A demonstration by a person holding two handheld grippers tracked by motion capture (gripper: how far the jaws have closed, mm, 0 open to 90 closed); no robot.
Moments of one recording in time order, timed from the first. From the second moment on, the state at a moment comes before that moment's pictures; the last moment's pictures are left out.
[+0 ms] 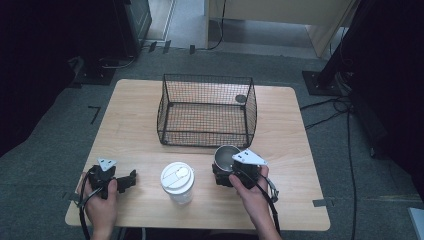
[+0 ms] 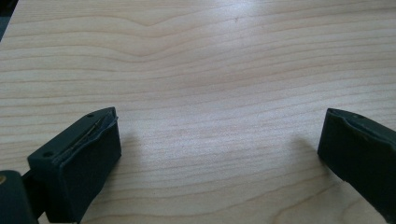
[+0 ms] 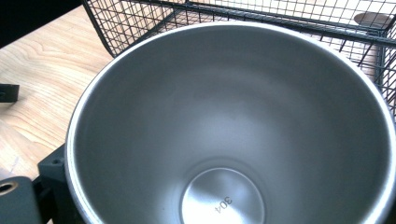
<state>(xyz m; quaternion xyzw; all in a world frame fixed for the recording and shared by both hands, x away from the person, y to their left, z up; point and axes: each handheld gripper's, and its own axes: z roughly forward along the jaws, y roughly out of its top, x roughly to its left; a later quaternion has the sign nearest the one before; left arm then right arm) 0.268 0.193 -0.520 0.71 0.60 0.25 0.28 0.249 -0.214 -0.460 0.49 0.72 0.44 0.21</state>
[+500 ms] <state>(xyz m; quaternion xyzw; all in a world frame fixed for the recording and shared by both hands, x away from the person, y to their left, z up) 0.268 0.193 -0.520 0.71 0.60 0.25 0.28 0.248 -0.217 -0.453 0.50 0.71 0.45 0.24</state>
